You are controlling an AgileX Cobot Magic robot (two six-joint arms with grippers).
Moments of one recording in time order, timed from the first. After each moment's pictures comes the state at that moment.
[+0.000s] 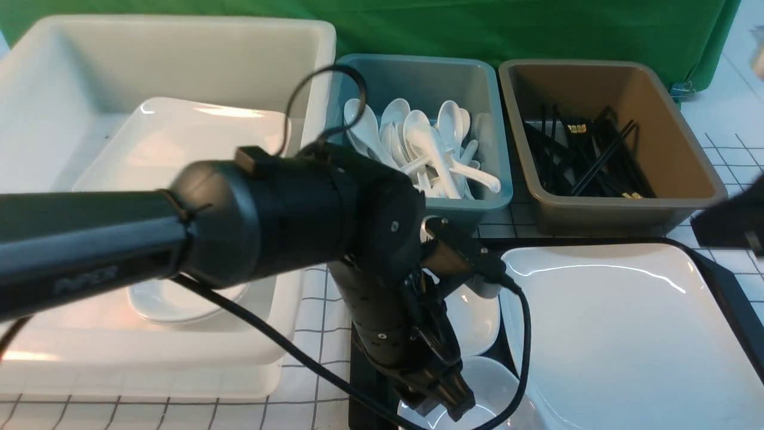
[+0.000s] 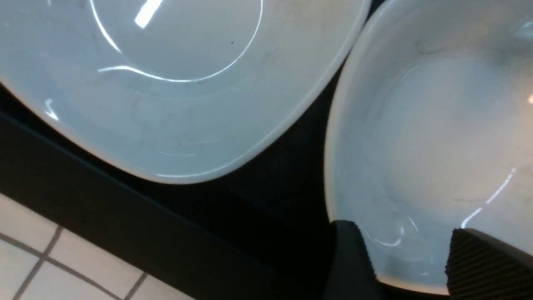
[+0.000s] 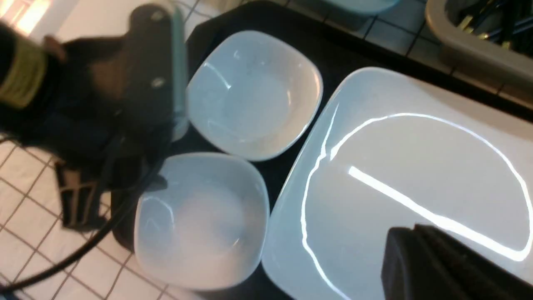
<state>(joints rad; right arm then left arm) 0.20 1.06 -1.10 0.36 1.08 -0.43 -0.79 1.82 -1.27 -0.16 0.90 0.19</state>
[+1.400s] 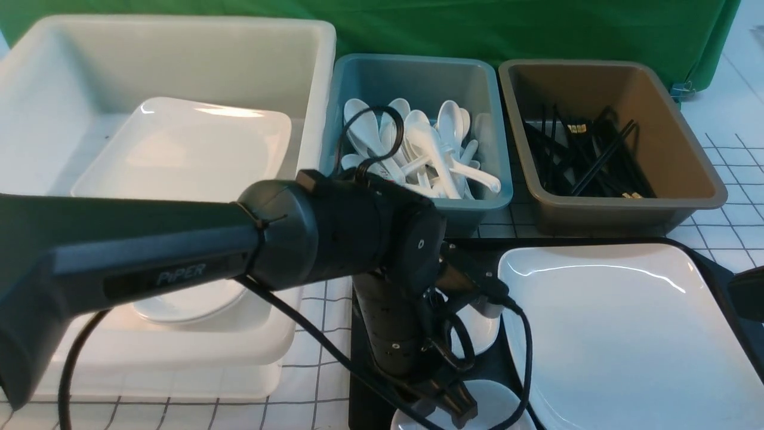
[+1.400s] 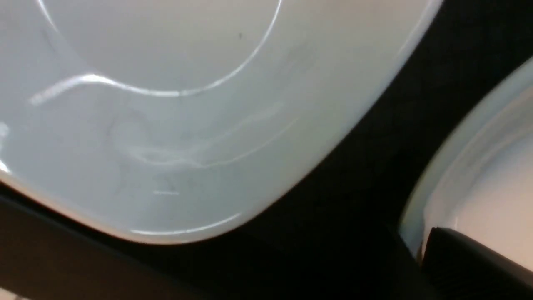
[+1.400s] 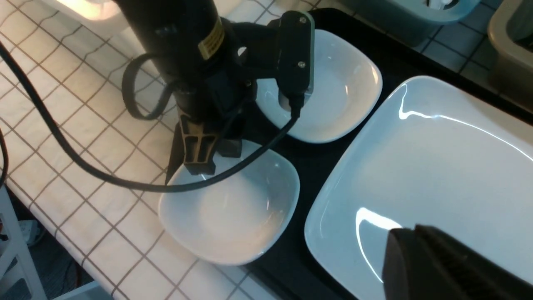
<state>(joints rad) 0.20 0.86 -1.00 0.46 1.13 -0.56 -0.79 1.93 -1.33 -0.16 0.93 0.20</state>
